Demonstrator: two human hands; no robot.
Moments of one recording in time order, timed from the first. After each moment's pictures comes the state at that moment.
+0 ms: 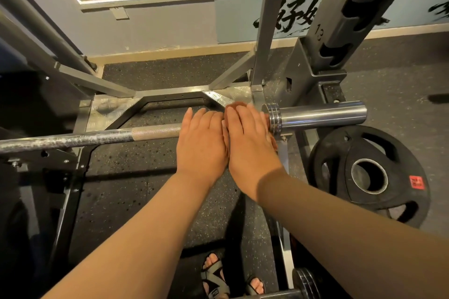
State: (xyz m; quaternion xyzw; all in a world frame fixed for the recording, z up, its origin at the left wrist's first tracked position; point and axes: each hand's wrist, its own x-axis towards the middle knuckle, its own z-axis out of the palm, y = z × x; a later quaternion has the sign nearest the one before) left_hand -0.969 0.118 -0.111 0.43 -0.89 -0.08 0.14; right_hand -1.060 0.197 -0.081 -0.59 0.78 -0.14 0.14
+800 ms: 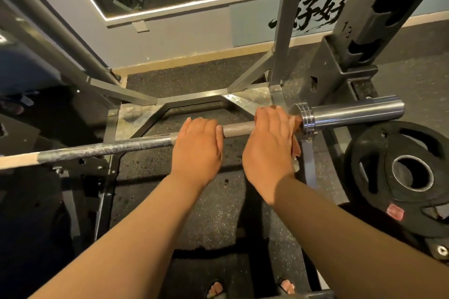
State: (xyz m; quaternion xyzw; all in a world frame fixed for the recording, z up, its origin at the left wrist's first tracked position) left_hand -0.905 0.077 -0.100 0.44 -0.89 -0.05 0.09; right_hand -1.025 0.173 -0.093 -0.46 0.84 -0.27 0.12
